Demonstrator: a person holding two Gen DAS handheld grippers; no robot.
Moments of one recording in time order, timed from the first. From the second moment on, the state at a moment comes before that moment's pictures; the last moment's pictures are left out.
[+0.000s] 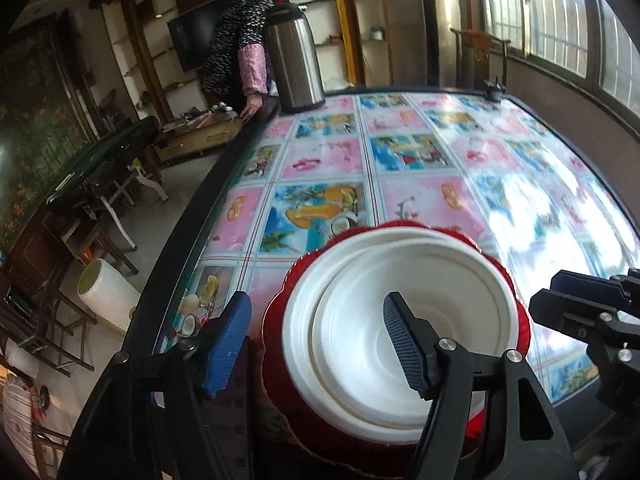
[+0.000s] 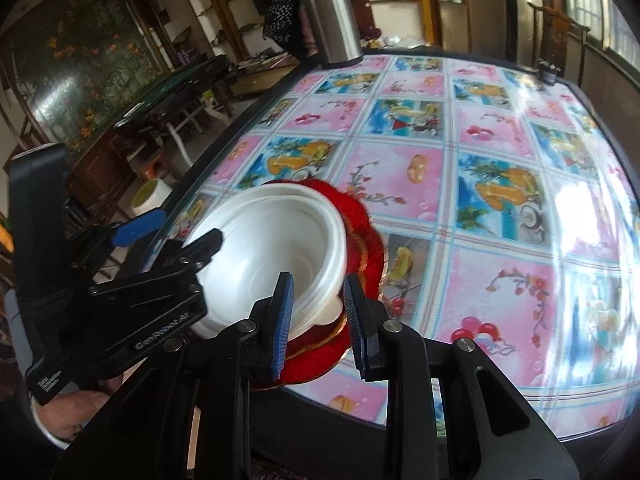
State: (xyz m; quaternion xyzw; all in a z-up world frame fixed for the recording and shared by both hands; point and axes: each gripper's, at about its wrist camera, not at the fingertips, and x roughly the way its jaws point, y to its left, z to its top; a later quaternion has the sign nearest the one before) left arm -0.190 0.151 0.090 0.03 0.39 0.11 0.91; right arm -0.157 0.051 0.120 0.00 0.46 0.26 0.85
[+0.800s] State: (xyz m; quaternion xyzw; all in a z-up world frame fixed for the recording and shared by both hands) left arm -0.201 0.158 0.077 -0.06 0.35 0.16 0.92; right arm -0.150 0.047 0.111 0.00 0.39 0.19 0.90
